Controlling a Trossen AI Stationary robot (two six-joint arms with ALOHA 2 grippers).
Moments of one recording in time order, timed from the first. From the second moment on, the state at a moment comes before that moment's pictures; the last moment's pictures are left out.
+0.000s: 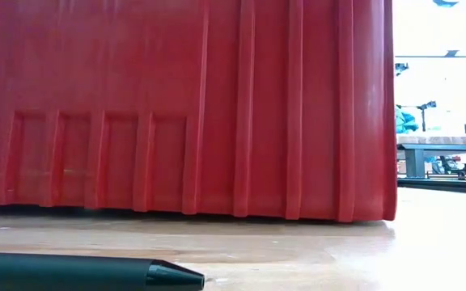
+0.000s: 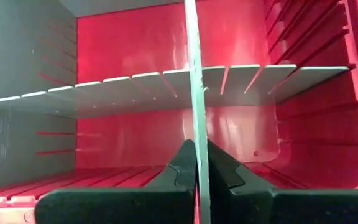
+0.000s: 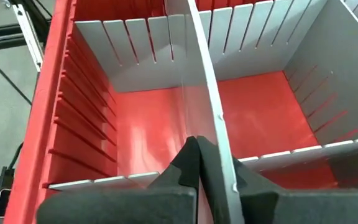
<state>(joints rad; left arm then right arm) -0.40 1.13 1.49 -1.51 -0.26 -0.20 0.30 1.46 1.47 -0.80 0.34 0.36</state>
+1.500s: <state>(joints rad) -0.35 1.21 1.50 -1.57 -0.24 -0.23 0.33 1.53 1.50 -0.87 0.41 0.46</state>
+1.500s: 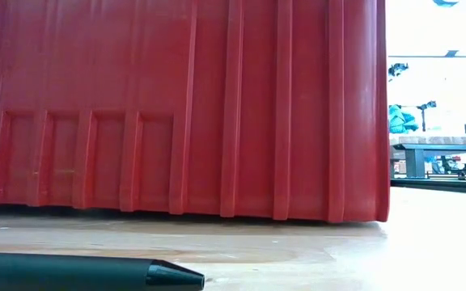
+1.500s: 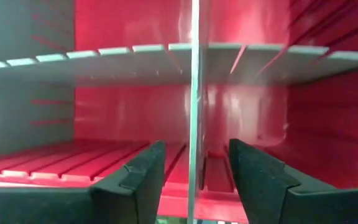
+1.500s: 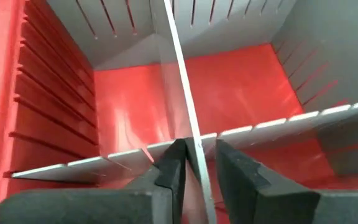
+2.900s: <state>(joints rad) -0.69 1.63 1.72 -1.57 0.08 -0.37 0.53 1.53 1.83 -1.37 0.40 0.56</state>
